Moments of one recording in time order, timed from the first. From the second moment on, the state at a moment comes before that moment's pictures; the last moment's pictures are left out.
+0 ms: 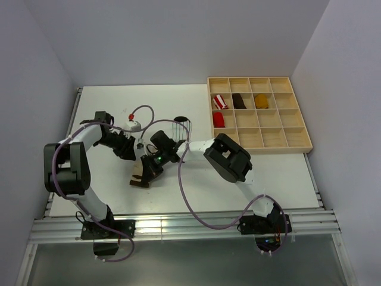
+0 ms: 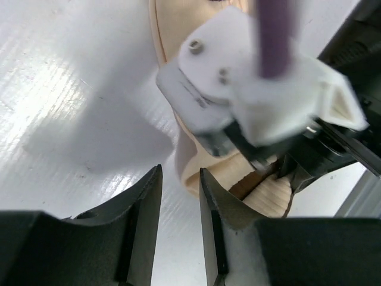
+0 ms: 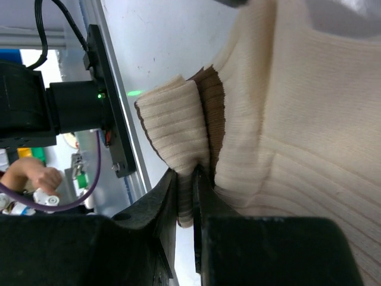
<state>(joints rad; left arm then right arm) 0.04 1.71 1.09 -0.81 0.68 0.79 0.93 2.29 1.48 -0.02 -0.85 0.52</state>
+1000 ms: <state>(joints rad) -0.06 1.52 0.87 -0.98 0.68 1.16 0.89 2.38 1.62 -0.20 -0.98 0.58</state>
